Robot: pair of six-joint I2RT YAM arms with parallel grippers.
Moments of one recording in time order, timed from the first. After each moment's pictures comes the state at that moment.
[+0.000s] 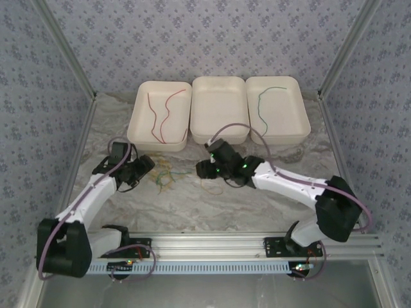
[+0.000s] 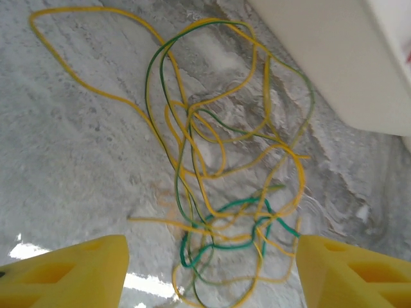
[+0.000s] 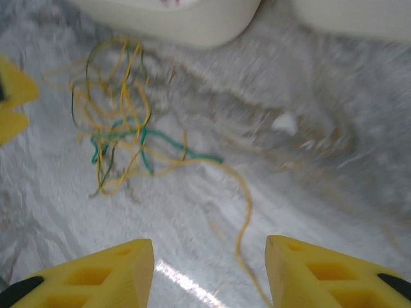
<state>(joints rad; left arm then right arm) -0.16 1.15 0.64 -0.49 0.14 -0.86 0.91 1.47 1.00 -0.32 0.02 0.57</state>
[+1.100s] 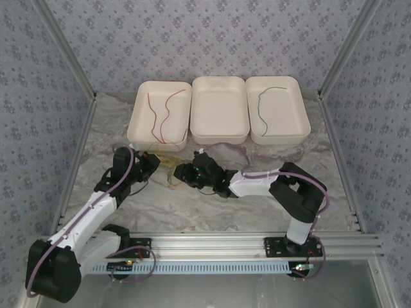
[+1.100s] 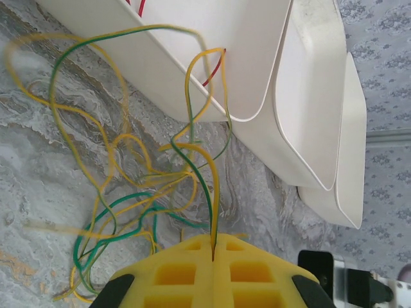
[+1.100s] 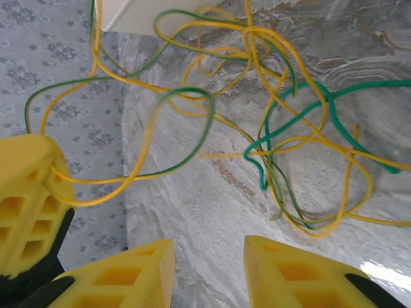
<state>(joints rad) -0.32 0.92 0.50 -0.14 0.20 -1.08 0.99 1.77 0.90 0.37 -0.11 1.28</state>
